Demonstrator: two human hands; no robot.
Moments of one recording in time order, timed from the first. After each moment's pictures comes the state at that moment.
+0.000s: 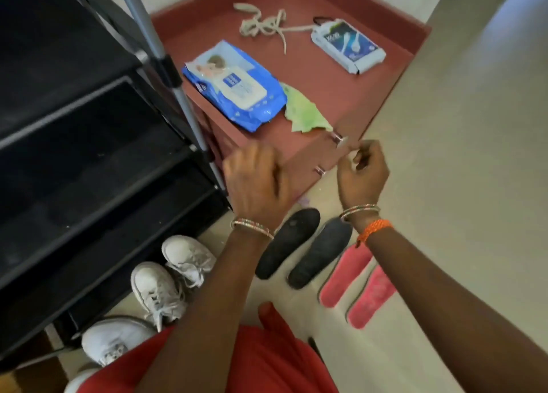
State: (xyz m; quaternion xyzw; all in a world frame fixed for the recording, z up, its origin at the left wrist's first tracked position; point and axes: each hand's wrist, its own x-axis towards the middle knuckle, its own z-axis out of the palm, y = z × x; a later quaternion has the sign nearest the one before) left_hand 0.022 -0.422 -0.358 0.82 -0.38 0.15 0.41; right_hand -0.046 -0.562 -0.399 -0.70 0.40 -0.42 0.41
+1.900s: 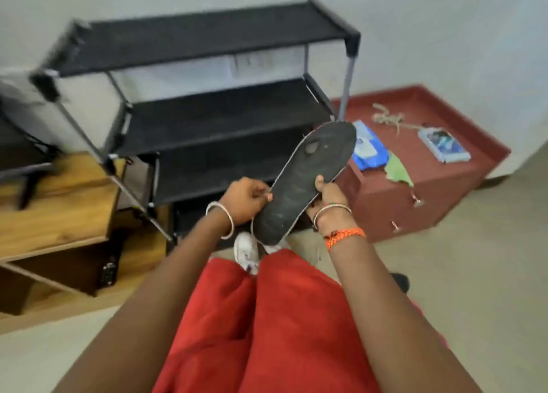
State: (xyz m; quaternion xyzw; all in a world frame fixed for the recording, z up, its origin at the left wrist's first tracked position) left_hand -0.061 -0.165 -0.219 0.91 -0.14 -0.12 0.37; right_hand -0.073 -0.331 -0.248 -0.43 0.34 -0.01 0.84
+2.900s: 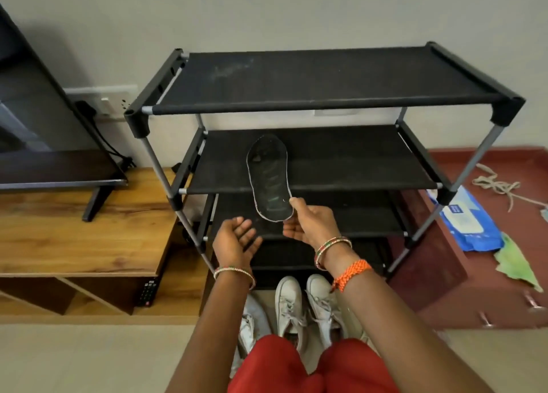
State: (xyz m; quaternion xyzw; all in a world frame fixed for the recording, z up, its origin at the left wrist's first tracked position) left_hand -0.002 -0.065 -0.224 0.40 0.37 0.06 0.83; right_hand 0.040 -0.186 -0.218 -0.65 0.16 0.12 0.73
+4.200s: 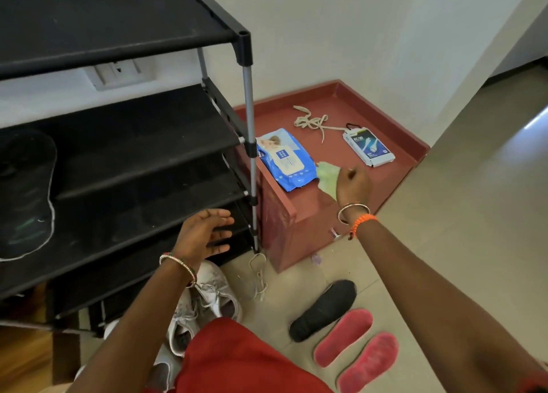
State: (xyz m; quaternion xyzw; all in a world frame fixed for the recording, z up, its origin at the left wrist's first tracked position) left_hand 0.017 -0.282 -0.258 0.68 0.11 -0.26 0.68; right_hand 0.015 -0.562 -0.292 -0.78 0.39 -0.28 0.39
